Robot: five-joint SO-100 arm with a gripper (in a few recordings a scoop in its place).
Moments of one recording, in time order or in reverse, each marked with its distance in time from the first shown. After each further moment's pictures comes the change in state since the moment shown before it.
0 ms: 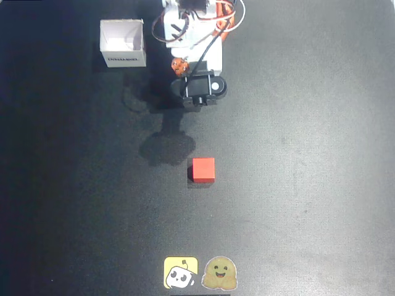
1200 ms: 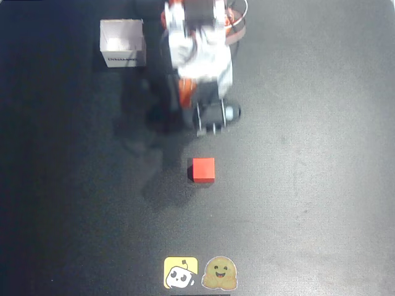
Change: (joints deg) arm -5.5 -51.2 -35.7 -5.3 1.4
